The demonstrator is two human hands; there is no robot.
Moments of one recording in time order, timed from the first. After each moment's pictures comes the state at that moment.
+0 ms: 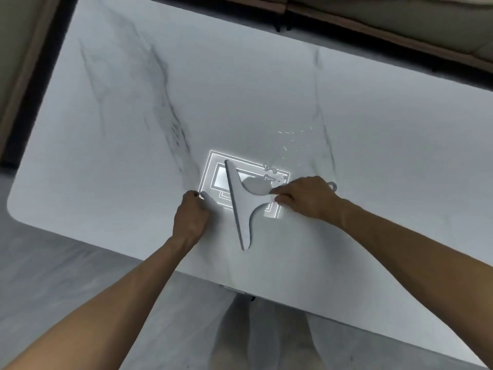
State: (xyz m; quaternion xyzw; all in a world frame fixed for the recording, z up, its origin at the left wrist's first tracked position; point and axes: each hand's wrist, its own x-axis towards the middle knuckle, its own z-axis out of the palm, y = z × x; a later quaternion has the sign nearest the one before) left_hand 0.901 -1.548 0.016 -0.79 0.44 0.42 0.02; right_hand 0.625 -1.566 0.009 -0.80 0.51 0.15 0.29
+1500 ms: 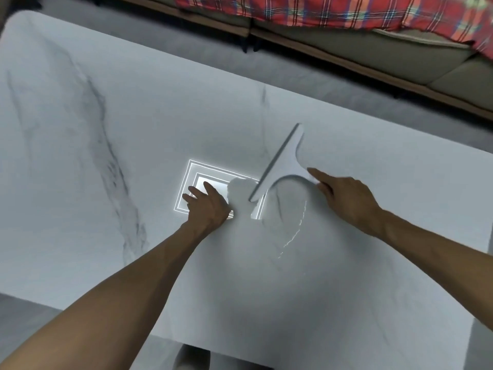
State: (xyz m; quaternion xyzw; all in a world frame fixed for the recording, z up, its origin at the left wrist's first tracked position) left_hand 0.724 -1.649 -0.078 -0.64 0.68 0.33 0.16; right_hand 0.414 -1.635 0.030 -0.66 0.69 0.10 0.28
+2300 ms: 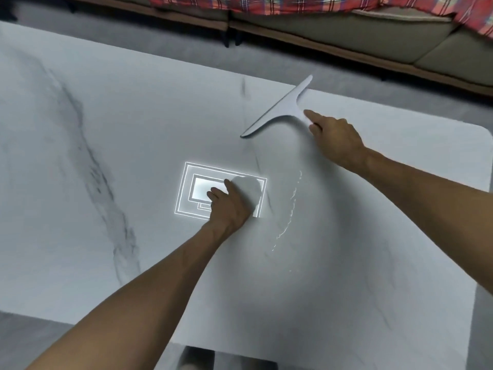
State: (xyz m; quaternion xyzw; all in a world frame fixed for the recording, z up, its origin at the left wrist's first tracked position) left_hand 0.649 -1.636 -0.021 -0.68 0.56 0.46 0.13; right_hand 0.396 -1.710 0.016 -0.60 0.75 0.03 0.26
